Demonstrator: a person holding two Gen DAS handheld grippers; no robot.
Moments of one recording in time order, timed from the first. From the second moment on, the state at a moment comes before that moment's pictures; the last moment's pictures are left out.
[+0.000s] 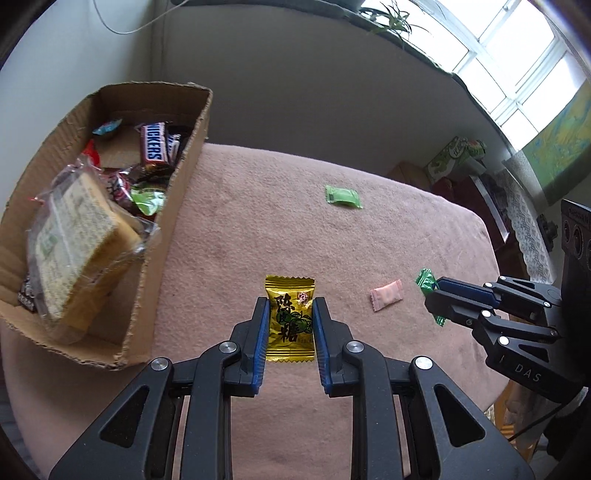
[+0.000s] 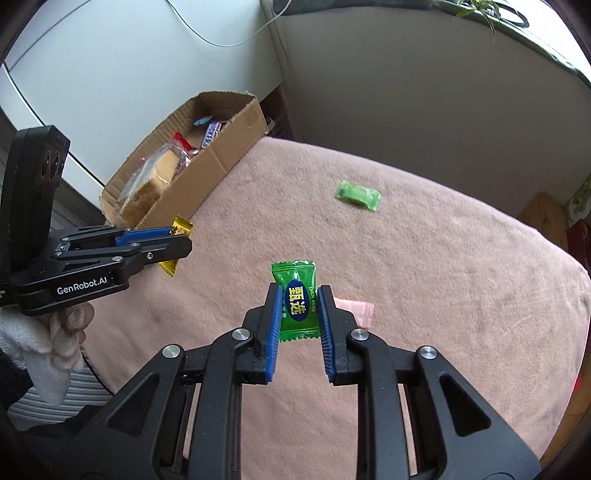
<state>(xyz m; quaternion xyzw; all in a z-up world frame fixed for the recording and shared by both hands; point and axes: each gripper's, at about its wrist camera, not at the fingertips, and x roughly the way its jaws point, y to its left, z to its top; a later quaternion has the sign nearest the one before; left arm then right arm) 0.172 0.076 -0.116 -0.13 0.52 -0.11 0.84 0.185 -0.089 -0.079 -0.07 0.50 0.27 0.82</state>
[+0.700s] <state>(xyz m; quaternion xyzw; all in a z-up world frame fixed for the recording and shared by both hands) 0.156 0.195 -0.083 -0.16 0.48 0.03 0.86 0.242 0.046 -0.016 -0.15 0.42 0.35 0.82</state>
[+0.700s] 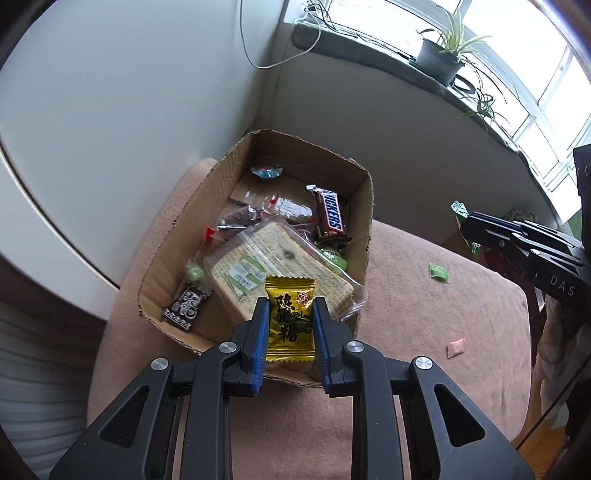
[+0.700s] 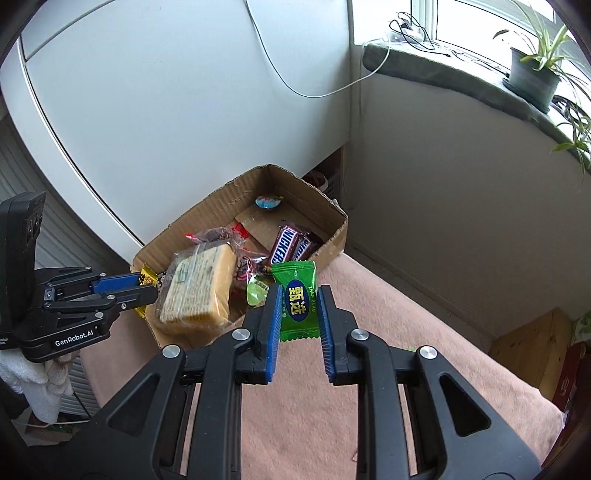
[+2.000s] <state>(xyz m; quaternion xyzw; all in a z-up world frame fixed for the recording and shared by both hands) 0.247 0.227 -0.087 -0.15 0.47 0.03 0.87 0.306 0.120 -0.044 -0.15 0.46 0.36 0.80</state>
